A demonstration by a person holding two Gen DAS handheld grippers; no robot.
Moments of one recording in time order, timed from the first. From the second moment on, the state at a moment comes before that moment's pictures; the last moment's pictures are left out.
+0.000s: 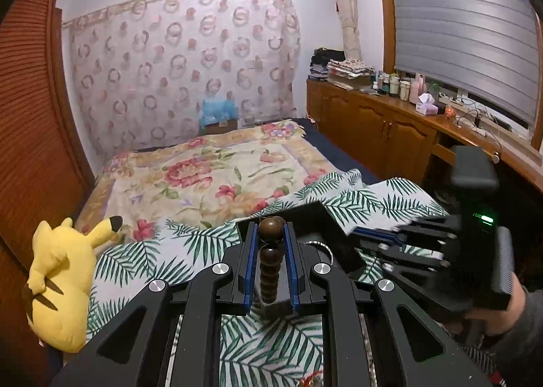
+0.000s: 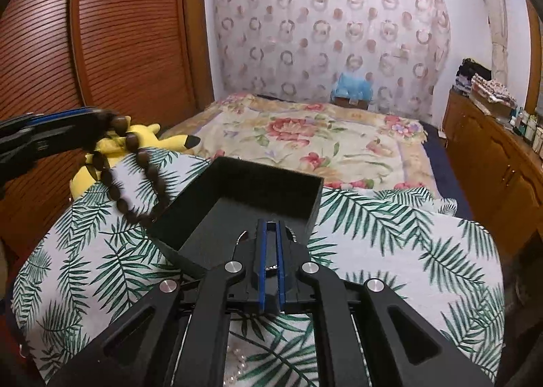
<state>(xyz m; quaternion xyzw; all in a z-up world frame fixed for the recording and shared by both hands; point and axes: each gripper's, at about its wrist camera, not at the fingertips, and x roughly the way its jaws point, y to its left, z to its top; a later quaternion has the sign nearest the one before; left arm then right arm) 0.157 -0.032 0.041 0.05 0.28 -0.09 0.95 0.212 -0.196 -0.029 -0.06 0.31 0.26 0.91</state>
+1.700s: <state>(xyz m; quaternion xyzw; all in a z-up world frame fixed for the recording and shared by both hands) 0.084 -0.016 -0.069 -0.01 0.39 -0.14 0.91 0.057 -0.230 -0.085 -0.05 0.34 0.28 0.90</state>
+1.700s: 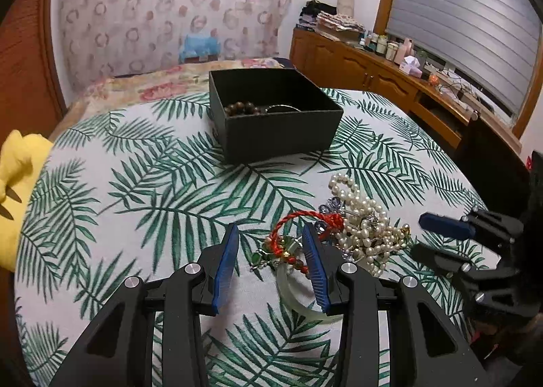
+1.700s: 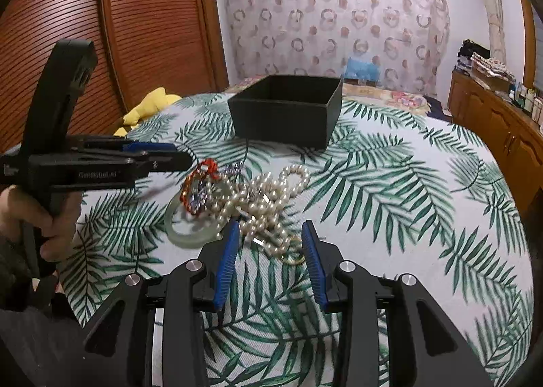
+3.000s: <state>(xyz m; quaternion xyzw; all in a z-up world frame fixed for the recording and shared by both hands) 0.037 0.003 -0.032 -0.03 0.31 -0.13 0.94 0.061 -0.238 -0.085 -0.09 0.36 0.26 0.89</state>
